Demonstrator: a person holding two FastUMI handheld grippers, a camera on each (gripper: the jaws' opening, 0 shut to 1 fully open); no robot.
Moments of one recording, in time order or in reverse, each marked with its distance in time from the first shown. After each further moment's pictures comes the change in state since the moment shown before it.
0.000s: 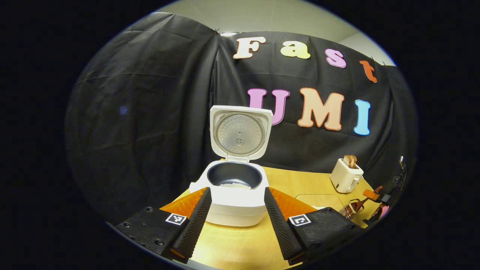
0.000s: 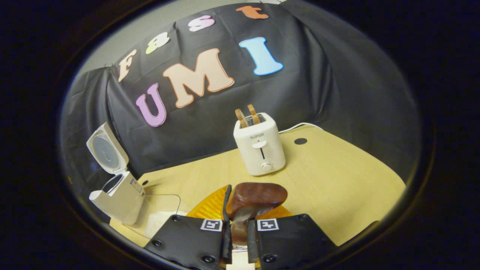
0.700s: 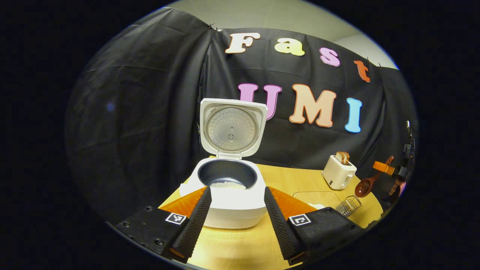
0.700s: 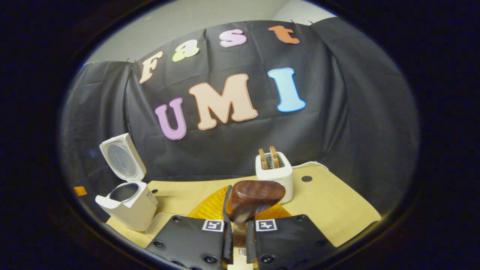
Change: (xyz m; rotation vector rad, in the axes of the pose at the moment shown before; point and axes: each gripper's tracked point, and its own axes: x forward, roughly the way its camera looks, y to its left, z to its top) left arm 0.028 0.001 -0.013 -0.005 0.032 -0.123; right arm -0.058 0.090 0.109 -0.131 -0.135 0.086
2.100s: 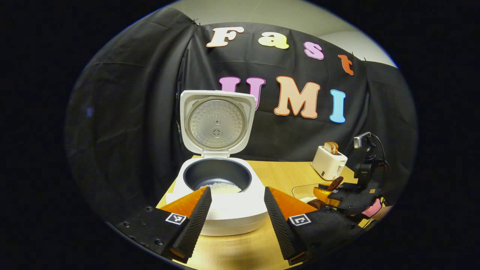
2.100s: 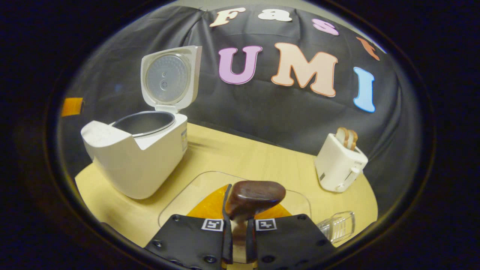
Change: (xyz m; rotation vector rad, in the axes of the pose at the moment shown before) left arm 0.039 0.007 -0.010 0.059 0.030 -0.160; right arm 0.041 0.184 -0.188 -0.335 0.267 0.161
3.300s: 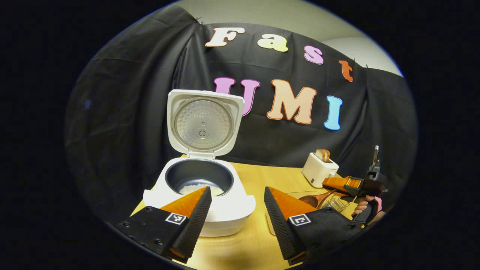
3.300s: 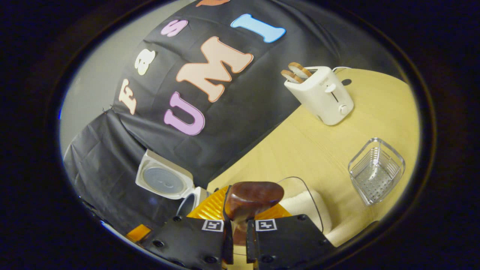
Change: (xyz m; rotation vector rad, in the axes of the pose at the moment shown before) left arm 0.011 -0.048 0.009 -0.064 -0.020 -0.027; right arm -0.034 -0.075 0.047 0.991 -0.067 0.180
